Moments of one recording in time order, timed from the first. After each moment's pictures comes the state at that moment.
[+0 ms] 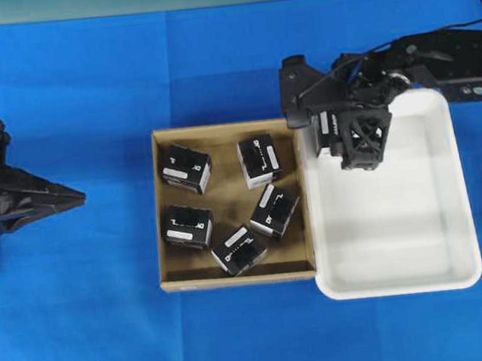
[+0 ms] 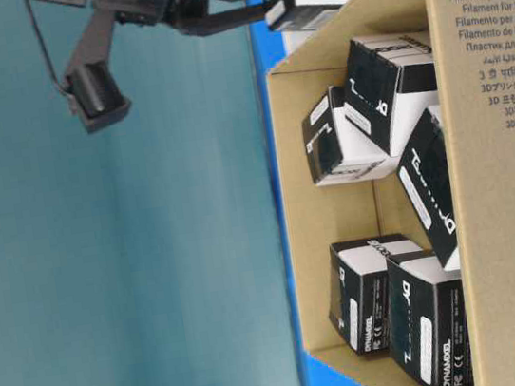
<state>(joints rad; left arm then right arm) -0.05 -0.92 1.05 0.02 -0.03 -0.02 -0.39 0.03 0.65 0.13 0.65 -0.45</state>
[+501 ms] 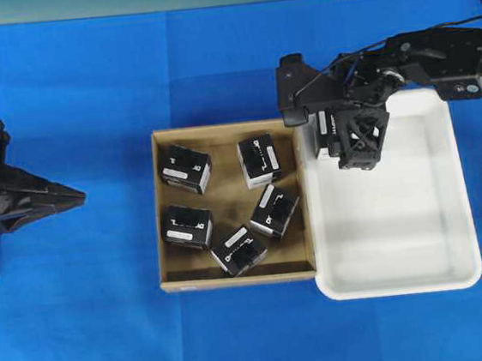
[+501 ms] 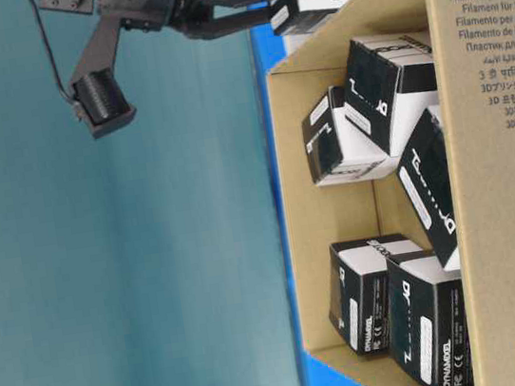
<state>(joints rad) -0.05 -0.92 1.05 0.02 -0.03 -0.02 -0.39 0.04 0.64 0.14 0.69 -0.43</state>
